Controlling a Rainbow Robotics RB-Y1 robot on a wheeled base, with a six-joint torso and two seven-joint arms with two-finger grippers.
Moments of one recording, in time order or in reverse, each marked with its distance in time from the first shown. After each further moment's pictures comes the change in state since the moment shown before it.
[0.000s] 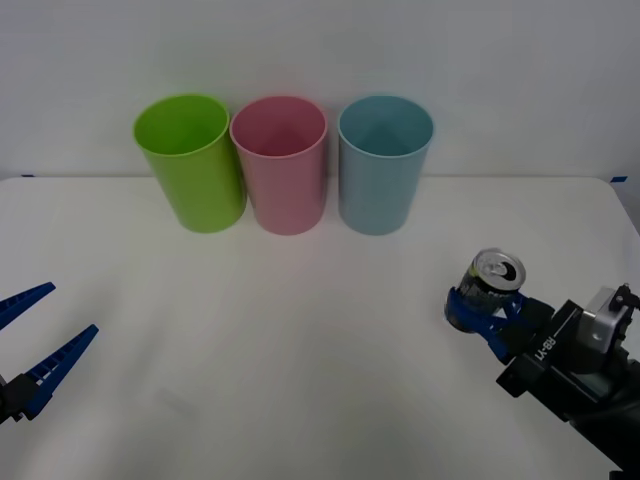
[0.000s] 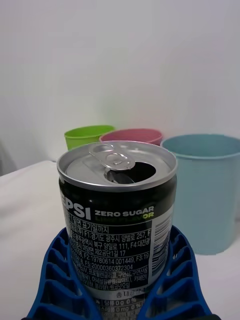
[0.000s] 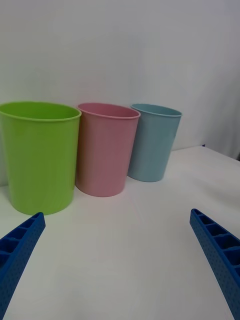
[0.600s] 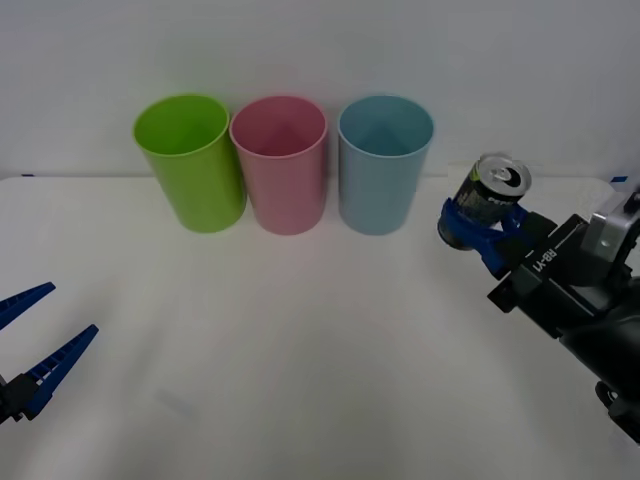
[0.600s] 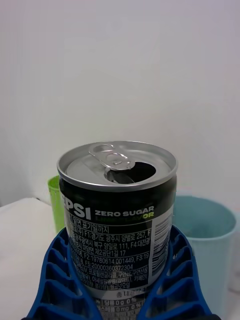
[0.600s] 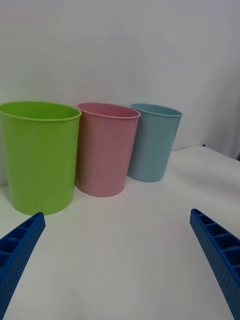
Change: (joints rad) right arm -0.212 -0.009 0.012 -0.081 0.171 0.169 -0.242; left arm 0.000 0.000 0.000 0.000 0.000 0.000 0.000
